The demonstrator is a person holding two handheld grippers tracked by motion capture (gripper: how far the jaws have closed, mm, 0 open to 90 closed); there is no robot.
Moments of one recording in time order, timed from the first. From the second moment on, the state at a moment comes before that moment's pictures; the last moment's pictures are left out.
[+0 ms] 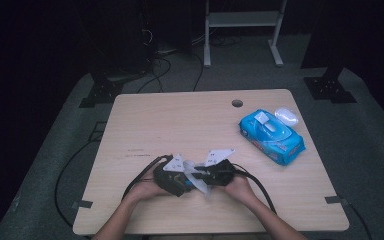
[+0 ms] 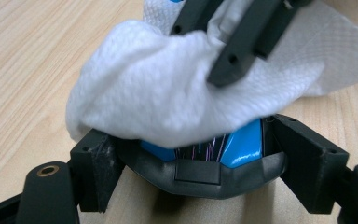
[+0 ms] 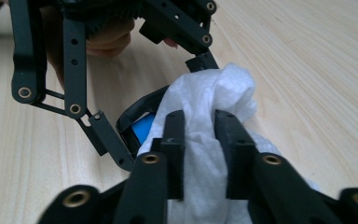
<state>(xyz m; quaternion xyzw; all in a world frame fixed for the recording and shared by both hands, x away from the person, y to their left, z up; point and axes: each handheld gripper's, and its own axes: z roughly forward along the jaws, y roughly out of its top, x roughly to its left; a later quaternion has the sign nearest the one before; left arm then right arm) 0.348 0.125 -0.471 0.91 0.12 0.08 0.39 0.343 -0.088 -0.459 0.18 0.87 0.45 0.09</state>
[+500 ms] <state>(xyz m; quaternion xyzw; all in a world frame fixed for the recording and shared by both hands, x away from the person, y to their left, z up) 0.348 0.125 -0.472 0.91 0.12 0.08 0.39 0.338 -0.150 -0.466 0.23 0.87 0.43 0.11</state>
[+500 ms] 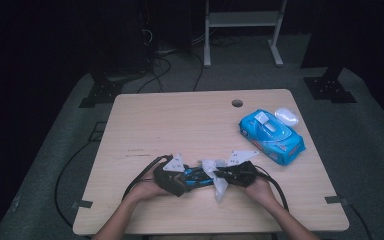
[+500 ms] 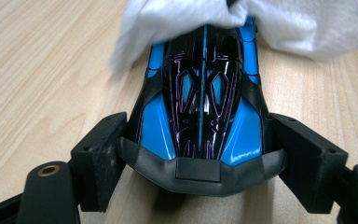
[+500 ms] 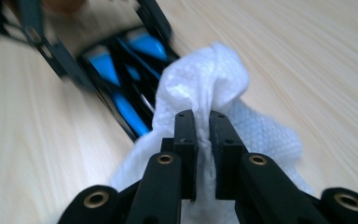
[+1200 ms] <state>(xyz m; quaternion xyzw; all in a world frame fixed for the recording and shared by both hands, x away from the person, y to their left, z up) 0.347 0.124 -0.472 0.91 0.12 0.09 0.38 0.334 -0.154 -0.466 0.24 0.86 0.44 0.10</state>
